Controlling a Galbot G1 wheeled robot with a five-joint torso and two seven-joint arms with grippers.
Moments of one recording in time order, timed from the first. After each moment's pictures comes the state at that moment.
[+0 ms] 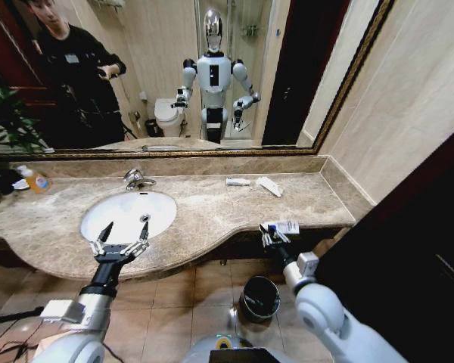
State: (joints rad) left arm 1.84 -1.36 -0.82 -2.47 -0.37 0.04 0.05; right arm -1.47 1.04 0.20 2.13 0.48 -0.16 0.40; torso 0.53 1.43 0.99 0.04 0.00
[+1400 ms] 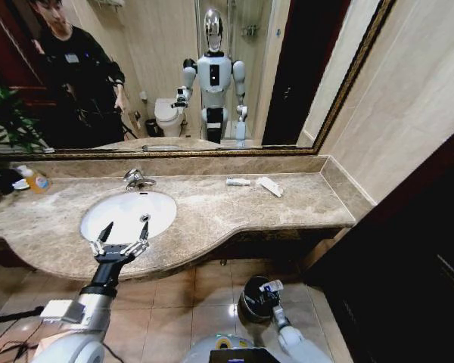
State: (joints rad) left arm 1.84 -1.36 -0.82 -2.47 -0.37 0.04 0.05; right arm -1.05 1.40 0.16 0.54 0.08 0.51 0.04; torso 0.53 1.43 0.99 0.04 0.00
